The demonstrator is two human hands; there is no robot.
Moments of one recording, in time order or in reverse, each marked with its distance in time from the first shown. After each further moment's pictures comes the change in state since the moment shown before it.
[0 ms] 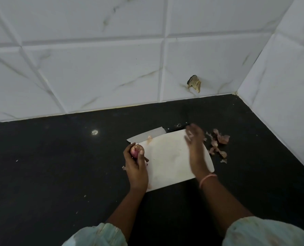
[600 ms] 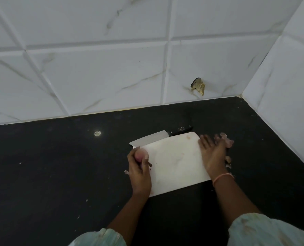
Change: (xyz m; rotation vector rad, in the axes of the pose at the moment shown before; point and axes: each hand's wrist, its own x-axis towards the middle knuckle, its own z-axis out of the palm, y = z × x) left_hand -0.002 0.012 -0.002 0.045 -0.031 -0.028; right_hand 0.041 0.000 -0.046 0.493 0.283 0.269
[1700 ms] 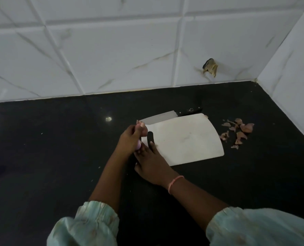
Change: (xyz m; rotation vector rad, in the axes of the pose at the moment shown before) left_hand 0.044 0.037 -0.062 0.164 -0.328 -0.239; right_hand -0.144 0.143 0.014 -1.973 -1.274 -0.862
